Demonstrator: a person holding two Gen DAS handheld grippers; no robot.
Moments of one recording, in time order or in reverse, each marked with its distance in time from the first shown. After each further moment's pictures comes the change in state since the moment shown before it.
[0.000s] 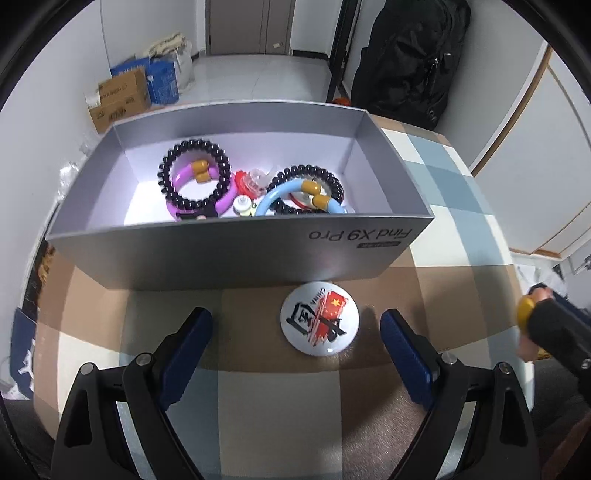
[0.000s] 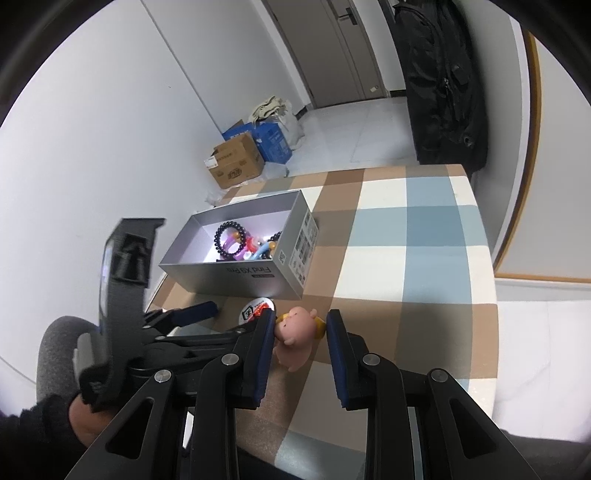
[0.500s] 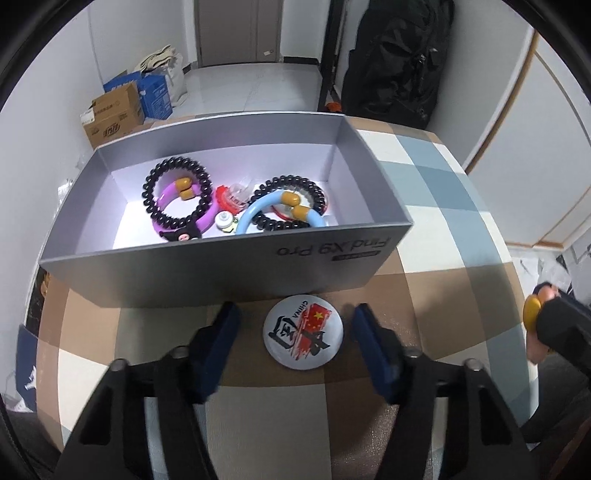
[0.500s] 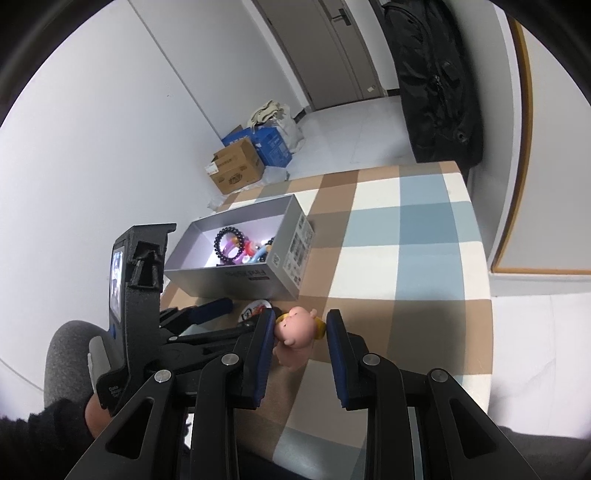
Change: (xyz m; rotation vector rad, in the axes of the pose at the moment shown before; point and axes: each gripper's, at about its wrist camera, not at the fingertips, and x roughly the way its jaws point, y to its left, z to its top) left arm 0.000 -0.013 0.003 0.064 -0.026 0.011; right arm -0.007 -0.010 -0.001 0.033 -0.012 0.019
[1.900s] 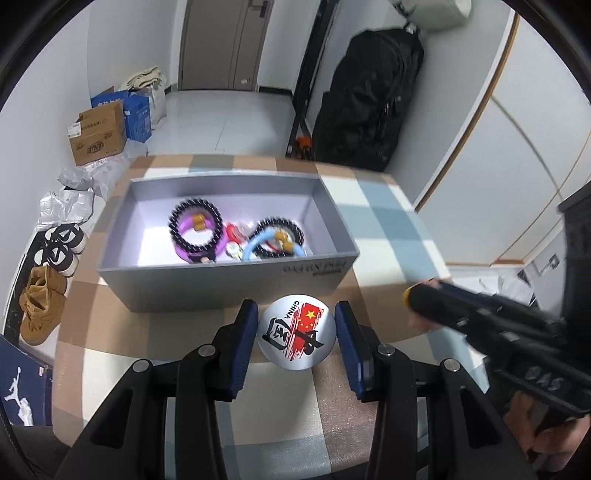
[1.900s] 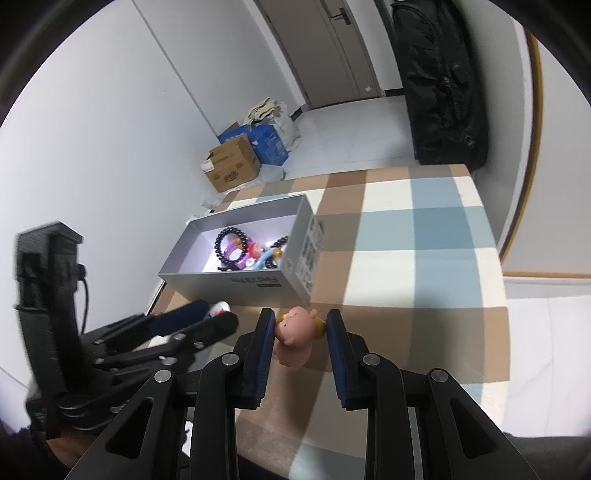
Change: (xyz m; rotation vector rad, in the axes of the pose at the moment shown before) left arm -0.057 0.024 0.001 -0.041 -0.131 -0.180; right arm 0.020 0.021 0.007 -0.019 0.009 -0.033
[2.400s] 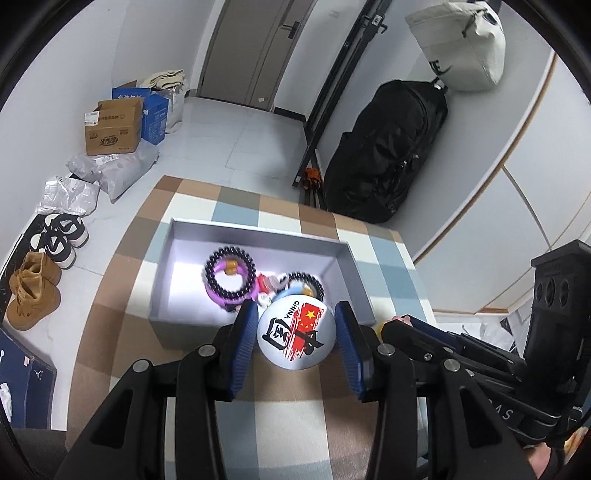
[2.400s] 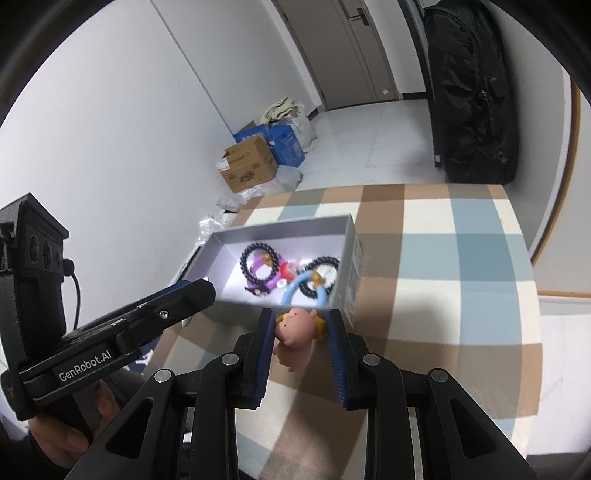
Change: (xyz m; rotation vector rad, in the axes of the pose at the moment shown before) left arm -0.010 0.033 0.028 -0.138 -0.091 -0.053; right arm 0.021 0.030 0.024 -0.028 -0.005 0.046
